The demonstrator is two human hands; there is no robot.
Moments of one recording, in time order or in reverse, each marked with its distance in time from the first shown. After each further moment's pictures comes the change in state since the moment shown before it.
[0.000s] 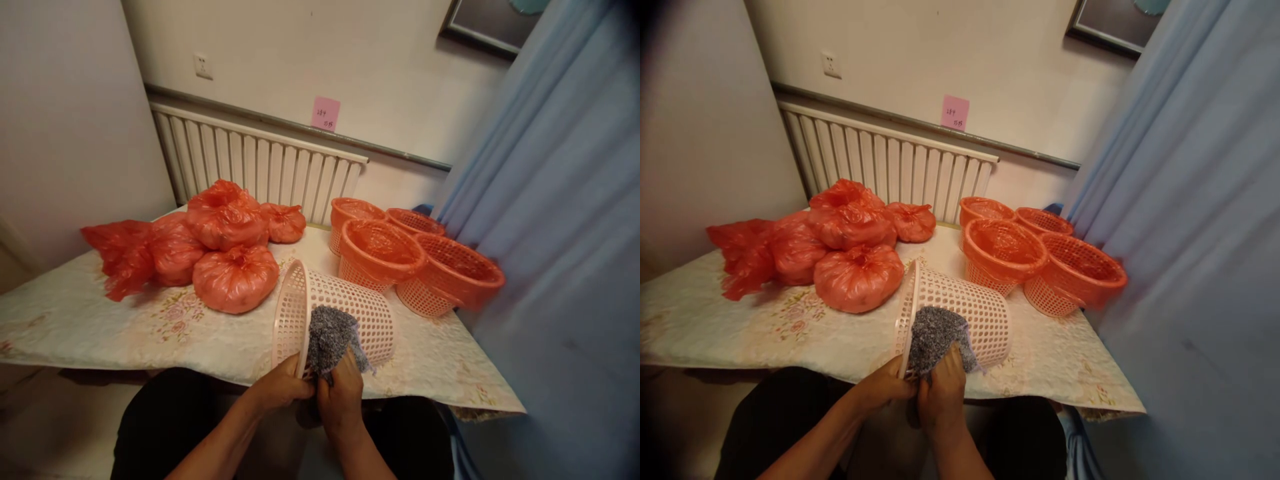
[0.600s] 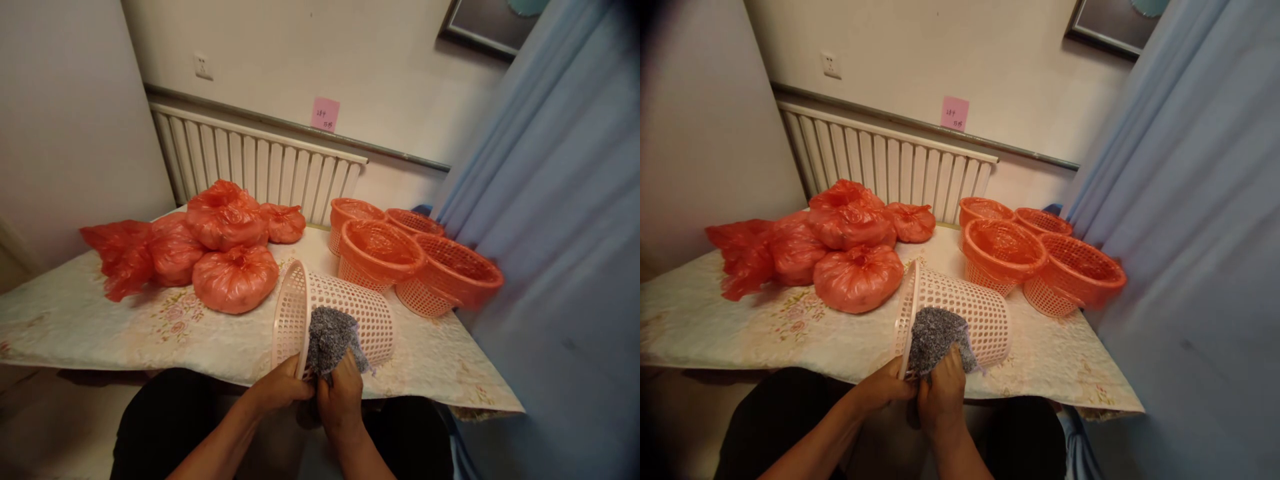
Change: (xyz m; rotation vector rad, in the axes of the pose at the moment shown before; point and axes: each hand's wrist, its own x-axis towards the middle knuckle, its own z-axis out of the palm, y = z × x) left_hand -0.001 0.003 0.001 0.009 0.021 -0.012; right_hand -0.003 0.000 0.001 -0.004 -0.004 -0.013
